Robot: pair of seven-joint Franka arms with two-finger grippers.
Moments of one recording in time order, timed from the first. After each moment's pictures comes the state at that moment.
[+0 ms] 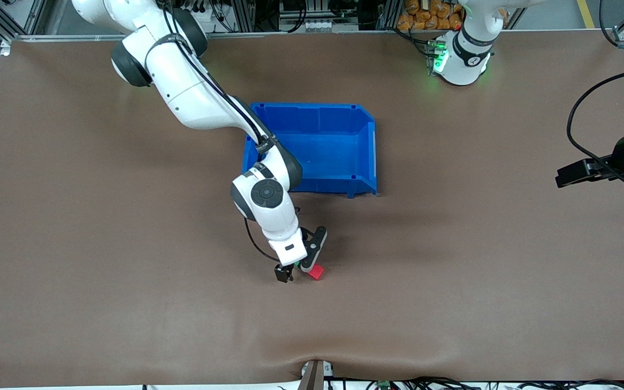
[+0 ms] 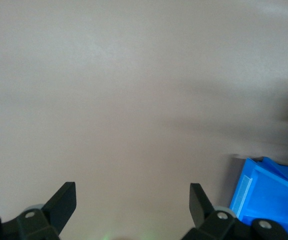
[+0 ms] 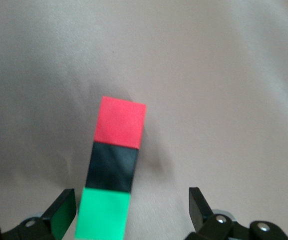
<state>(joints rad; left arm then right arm) 0.02 0.35 -0.12 -1.08 0.10 1.36 -0.22 0.58 1.08 0.03 -1.02 -0.15 2.39 -0.50</state>
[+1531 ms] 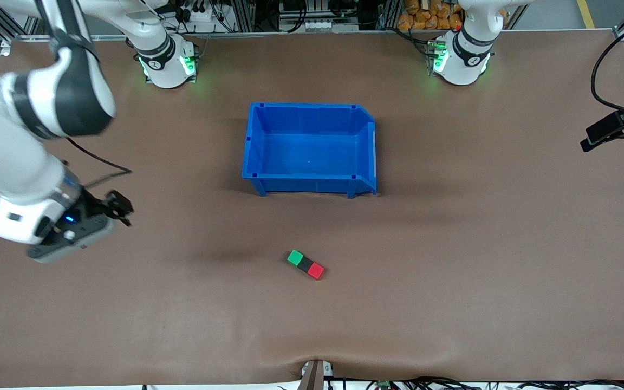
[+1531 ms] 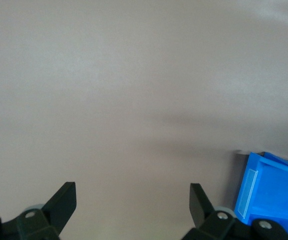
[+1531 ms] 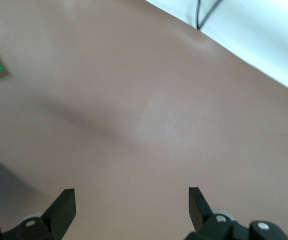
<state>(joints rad) 0.16 -0.01 -0.12 -1.56 -0.01 1.60 -0.10 0.15 0.29 0.00 -1.42 -0.06 1.83 -0.33</state>
